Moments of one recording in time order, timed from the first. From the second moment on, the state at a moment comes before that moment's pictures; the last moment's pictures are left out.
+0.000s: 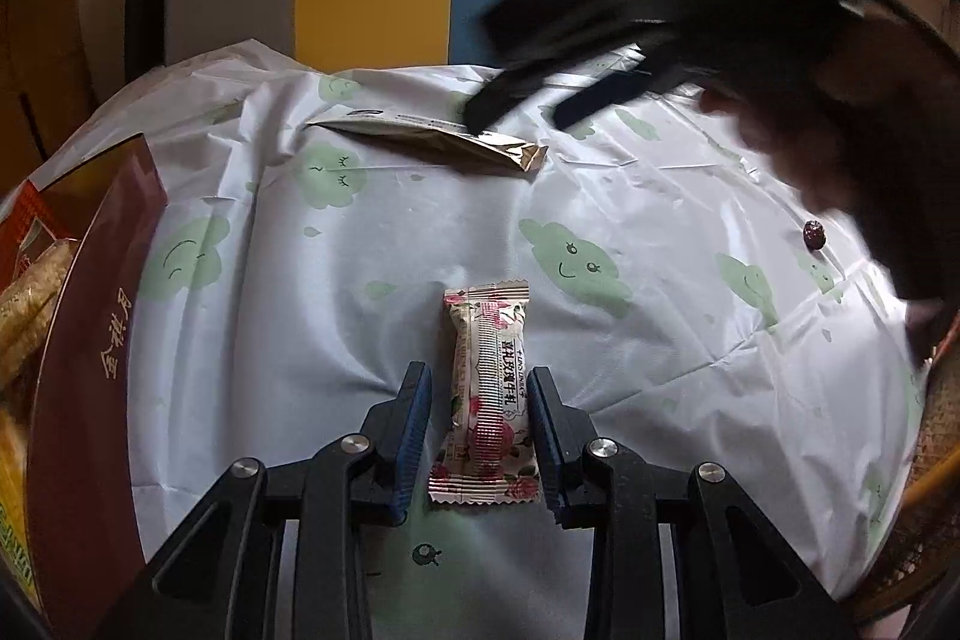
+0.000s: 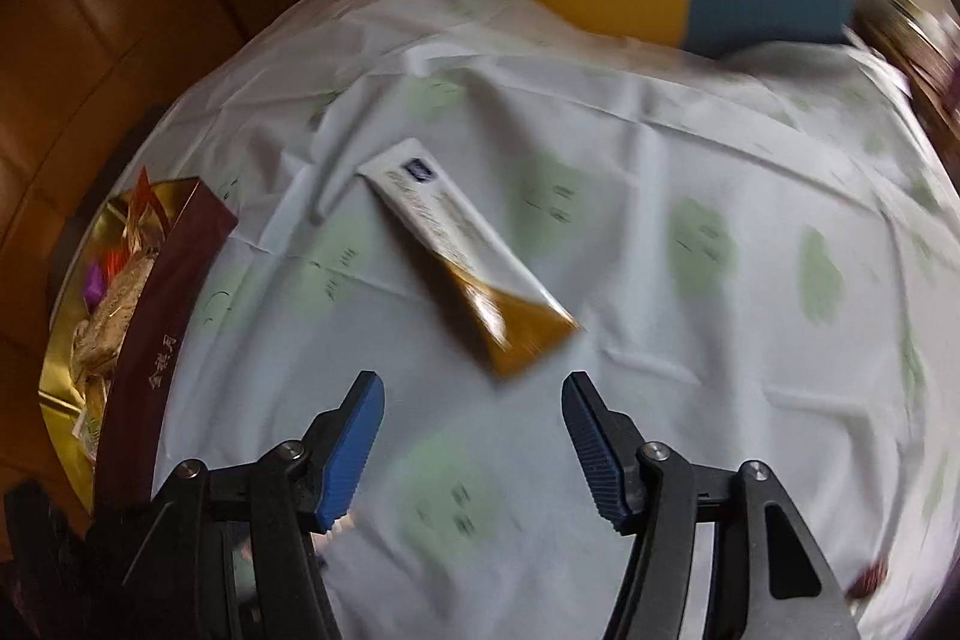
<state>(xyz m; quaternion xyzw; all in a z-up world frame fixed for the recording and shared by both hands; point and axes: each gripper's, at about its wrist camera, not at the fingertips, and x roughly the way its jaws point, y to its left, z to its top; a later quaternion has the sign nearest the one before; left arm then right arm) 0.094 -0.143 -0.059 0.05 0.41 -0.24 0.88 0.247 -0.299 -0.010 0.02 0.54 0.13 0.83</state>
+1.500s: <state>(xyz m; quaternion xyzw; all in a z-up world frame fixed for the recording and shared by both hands) 0.094 -0.142 -0.056 0.04 0.42 -0.25 0.87 0.199 -0.392 -0.049 0.02 0.60 0.04 0.80</state>
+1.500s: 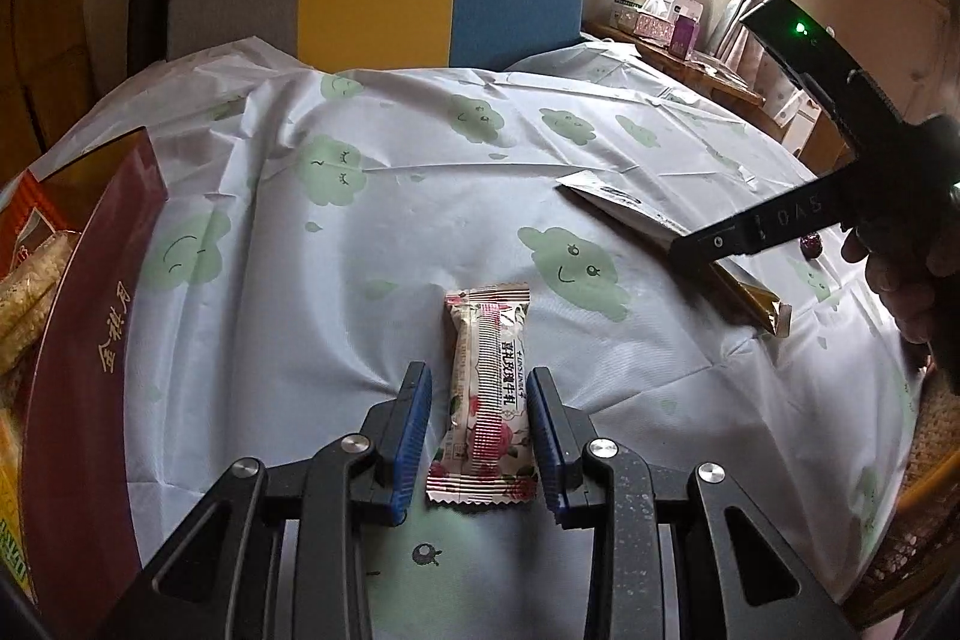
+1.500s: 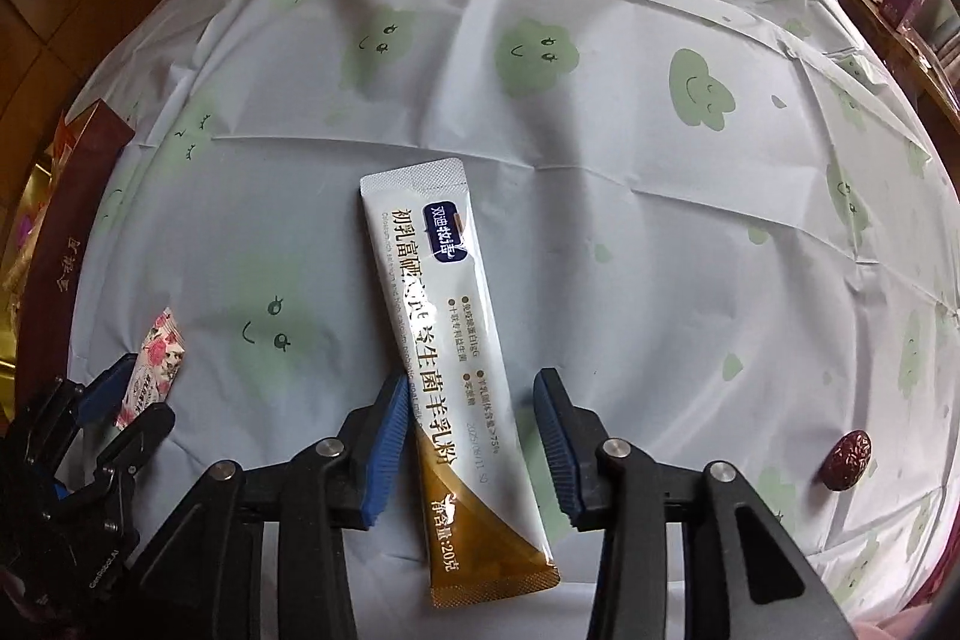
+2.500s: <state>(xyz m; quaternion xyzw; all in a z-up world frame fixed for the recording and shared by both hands) 0.072 -0.139 -0.018 0.04 0.43 -0.22 0.87 0.166 -0.363 -0.048 -0.05 0.59 0.04 0.80</state>
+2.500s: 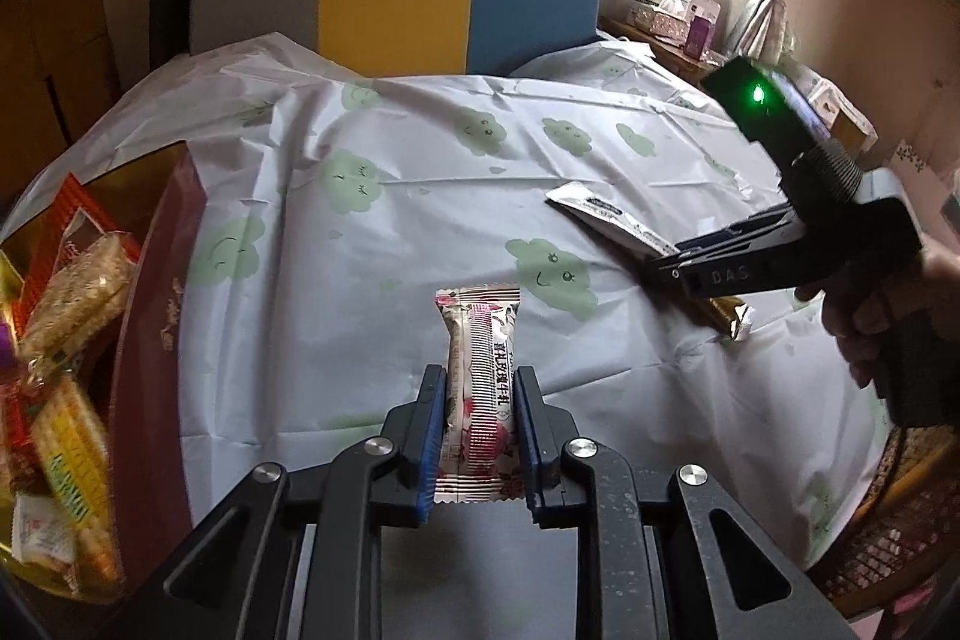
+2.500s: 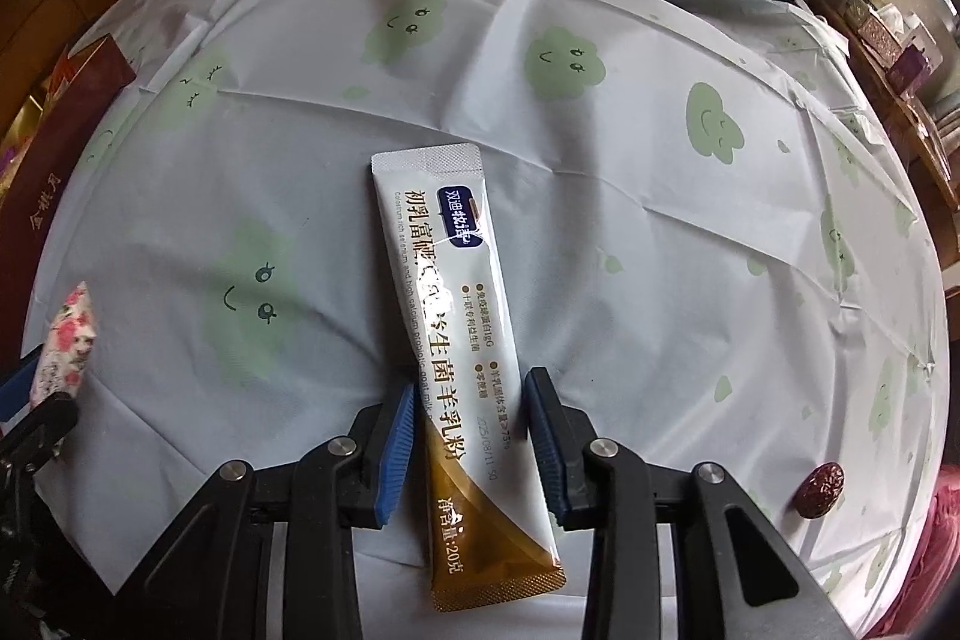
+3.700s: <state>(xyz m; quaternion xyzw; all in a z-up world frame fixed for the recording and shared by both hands) 0.086 0.059 0.025 -0.08 0.39 0.03 0.92 0.146 -0.338 -0.047 -0.09 0.57 0.04 0.81</state>
